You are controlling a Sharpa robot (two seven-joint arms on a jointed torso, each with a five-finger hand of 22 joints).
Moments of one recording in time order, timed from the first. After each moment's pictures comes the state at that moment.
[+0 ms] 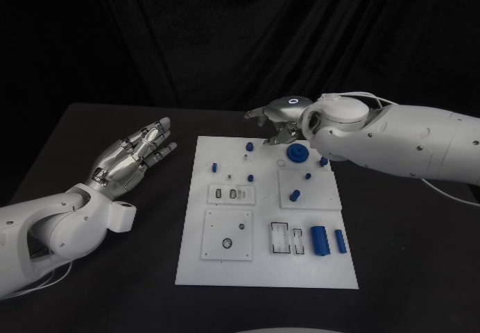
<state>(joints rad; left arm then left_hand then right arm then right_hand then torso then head) 1.29 -1.10 -0.21 1.66 -0.03 -0.03 0.68 1.40 0.28 -0.16 0.28 0.47 0.33 0.03 0.05 0.04 0.07 0.11 0.11 0.03 0.00 0.11 0.01 0.00 0.17 0.01 0.23 0.00 0.00 1.55 -0.62 -0.24 1.29 -1.60 -0.18 -0.08 1.41 -0.06 0.22 0.11 0.25 0.32 0.00 0.04 0.21 0.65 0.08 0.25 0.21 1.13 0.00 1.02 0.59 0.09 1.22 0.11 1.17 1.27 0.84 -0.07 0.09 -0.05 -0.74</state>
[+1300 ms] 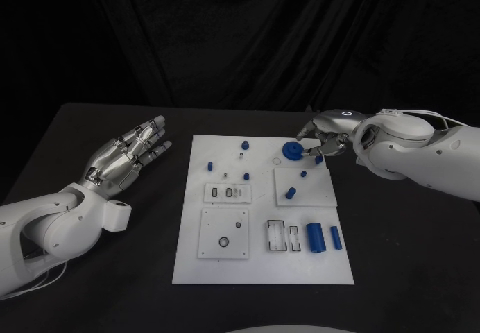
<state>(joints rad) 1.29 -1.11 -0.21 1.66 -0.03 -0.03 0.68 1.41 0.28 -0.16 0.28 0.48 0.33 0.03 0.05 0.04 0.07 0.11 0.11 0.03 0.00 0.12 0.01 0.00 0.17 0.01 0.24 0.00 0.00 1.50 -0.92 -0.25 1.46 -1.55 -0.21 -0.10 1.33 -0.05 0.15 0.19 0.22 0.77 0.06 0.07 0.24 1.47 0.03 1.57 1.31 1.47 -0.02 1.57 1.31 0.07 1.38 0.09 1.36 1.31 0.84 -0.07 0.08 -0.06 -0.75</state>
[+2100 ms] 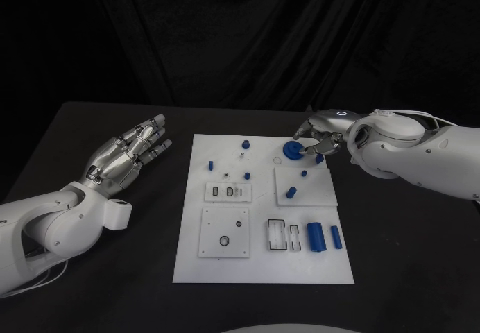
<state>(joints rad) 1.29 -1.10 -0.21 1.65 -0.03 -0.03 0.68 1.41 0.28 -0.16 0.28 0.48 0.33 0.03 0.05 0.04 0.07 0.11 0.11 0.03 0.00 0.13 0.01 0.00 0.17 0.01 0.24 0.00 0.00 1.48 -0.88 -0.25 1.42 -1.55 -0.22 -0.12 1.37 -0.03 0.15 0.17 0.22 0.77 0.06 0.07 0.24 1.47 0.02 1.57 1.31 1.47 -0.03 1.57 1.31 0.07 1.38 0.08 1.35 1.31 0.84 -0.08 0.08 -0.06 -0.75</state>
